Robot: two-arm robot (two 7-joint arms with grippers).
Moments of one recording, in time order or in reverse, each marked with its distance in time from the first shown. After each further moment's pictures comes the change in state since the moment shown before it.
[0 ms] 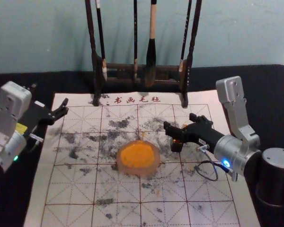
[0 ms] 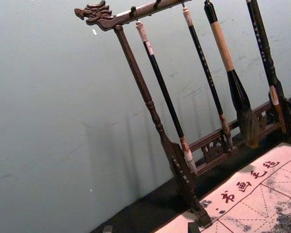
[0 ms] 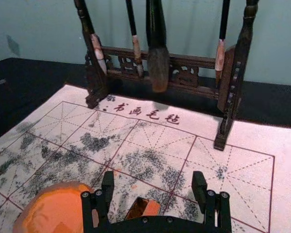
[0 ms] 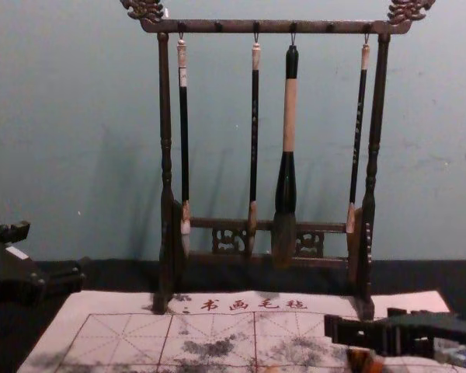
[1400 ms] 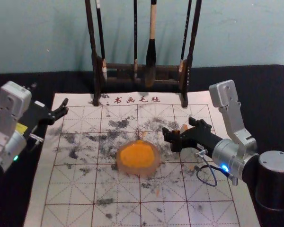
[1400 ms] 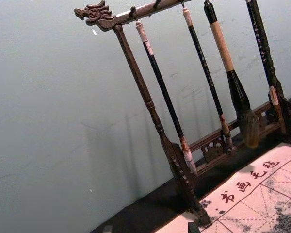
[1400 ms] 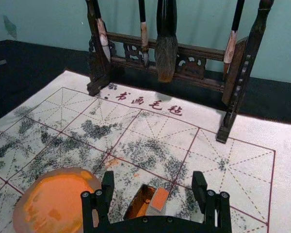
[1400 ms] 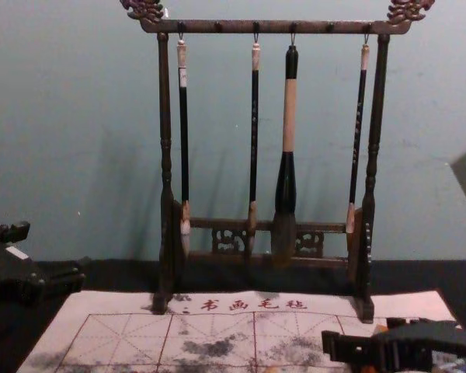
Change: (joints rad) left arm 0.000 0.000 0.000 0.000 0.000 0.000 0.000; right arm -0.033 -0.033 0.028 -0.036 -0.110 0.056 0.019
